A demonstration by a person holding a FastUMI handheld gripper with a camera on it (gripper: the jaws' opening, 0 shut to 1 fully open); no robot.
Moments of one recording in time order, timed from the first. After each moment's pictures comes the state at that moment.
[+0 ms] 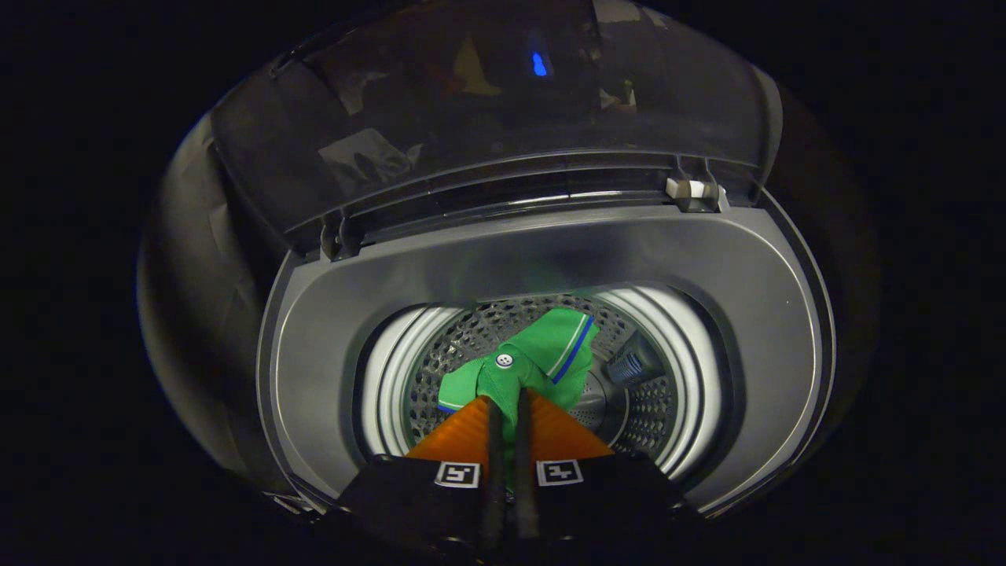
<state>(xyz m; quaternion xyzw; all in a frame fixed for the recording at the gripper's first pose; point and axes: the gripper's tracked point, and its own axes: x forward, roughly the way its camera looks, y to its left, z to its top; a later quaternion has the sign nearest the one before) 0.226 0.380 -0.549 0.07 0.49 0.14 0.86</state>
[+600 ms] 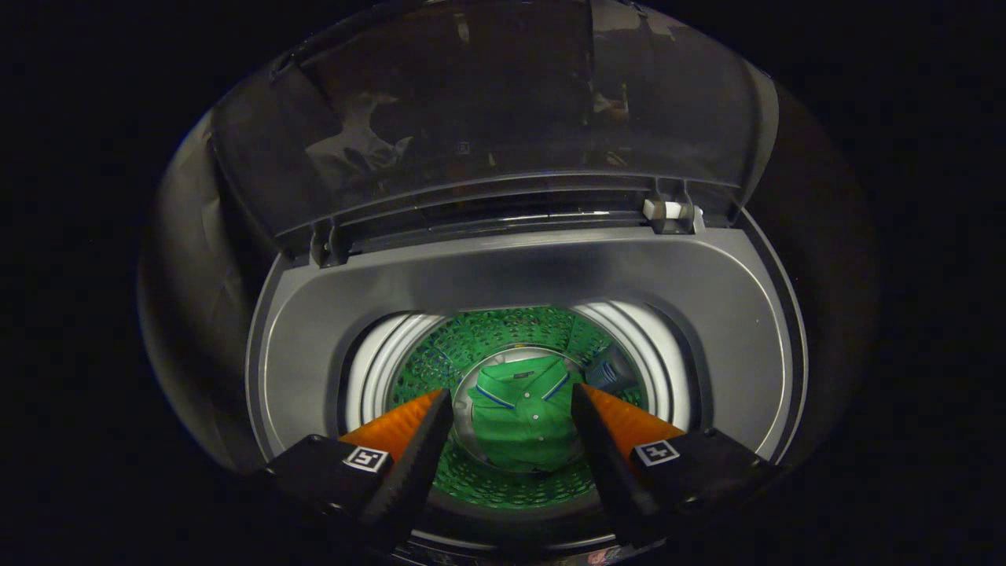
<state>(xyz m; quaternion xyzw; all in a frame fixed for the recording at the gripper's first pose) 0.232 0.365 -0.540 0.05 0.48 0.12 0.87</state>
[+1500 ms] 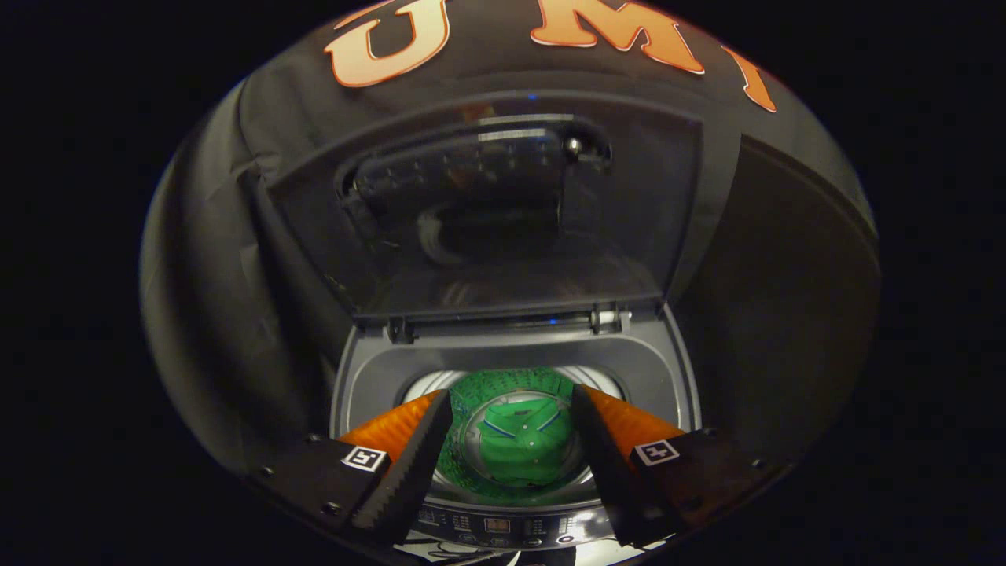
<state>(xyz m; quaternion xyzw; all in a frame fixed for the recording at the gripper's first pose) 0.237 0.338 -0.396 0.06 0.39 0.13 0.91</state>
